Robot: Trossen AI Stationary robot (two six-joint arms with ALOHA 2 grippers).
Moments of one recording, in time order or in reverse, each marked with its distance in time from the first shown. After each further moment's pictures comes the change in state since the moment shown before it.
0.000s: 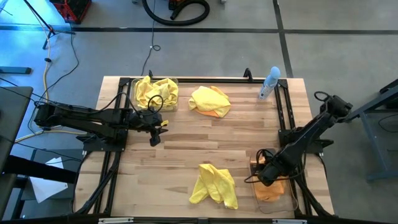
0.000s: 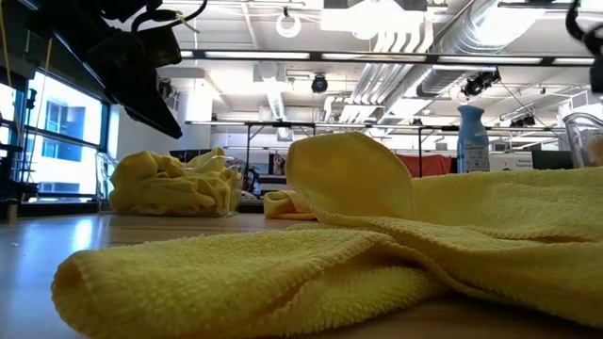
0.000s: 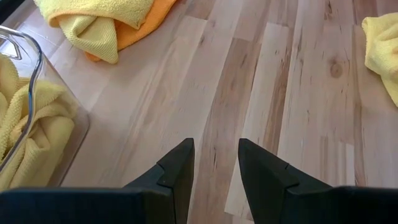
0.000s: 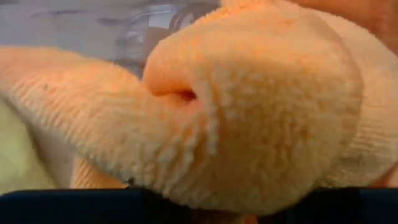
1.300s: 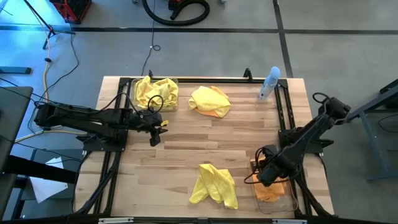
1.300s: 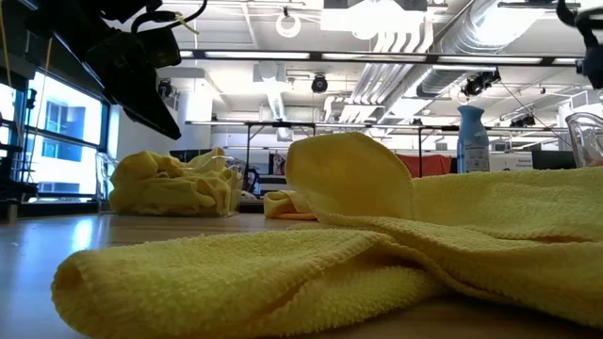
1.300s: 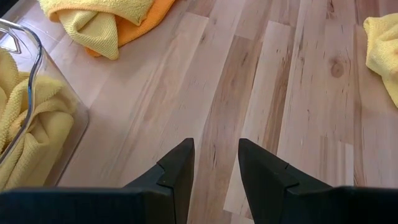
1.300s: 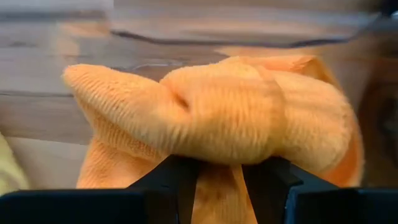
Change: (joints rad) left arm 0.000 0.000 0.000 -0.008 0.000 -0.016; right arm 0.000 0.050 0.111 -0.237 0.081 -0.101
